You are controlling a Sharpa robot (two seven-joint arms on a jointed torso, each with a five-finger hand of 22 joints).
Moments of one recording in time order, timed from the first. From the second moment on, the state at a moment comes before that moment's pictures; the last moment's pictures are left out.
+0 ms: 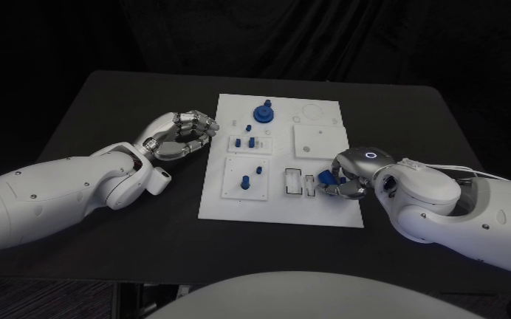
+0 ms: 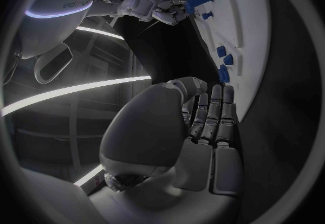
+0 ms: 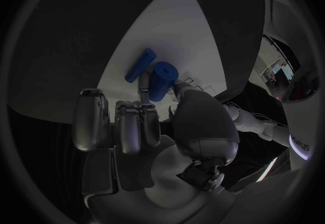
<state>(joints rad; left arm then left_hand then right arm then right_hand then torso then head) 1.13 -0.96 -0.21 1.41 -0.53 -0.19 0.68 1.60 -0.06 0.52 -0.01 0.58 0.63 0.13 0.50 0.20 0.21 0.19 0.87 0.30 0.42 0.19 0.72 0.33 0.08 0.37 0.18 0.67 1.31 1.15 -1.00 -0.24 1.82 -1.76 -0.19 -0.55 1.01 -0.09 0.19 0.27 0.29 0.94 0.06 0.37 0.71 1.46 -0.01 1.57 1.31 1.46 -0.09 1.57 1.31 0.06 1.47 0.02 1.33 1.31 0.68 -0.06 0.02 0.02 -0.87</state>
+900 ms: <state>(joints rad) 1.13 -0.96 -0.21 1.41 -0.53 -0.18 0.68 1.60 -0.06 0.52 -0.01 0.58 0.63 0.13 0.50 0.20 0.21 0.19 0.87 0.30 0.42 0.19 0.72 0.33 0.08 0.36 0.18 0.67 1.31 1.17 -1.04 -0.24 1.85 -1.45 -0.37 -0.47 1.10 -0.07 0.21 0.20 0.28 0.98 0.06 0.38 0.76 1.47 -0.03 1.57 1.31 1.47 -0.10 1.57 1.31 0.06 1.47 0.02 1.33 1.31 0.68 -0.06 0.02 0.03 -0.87</state>
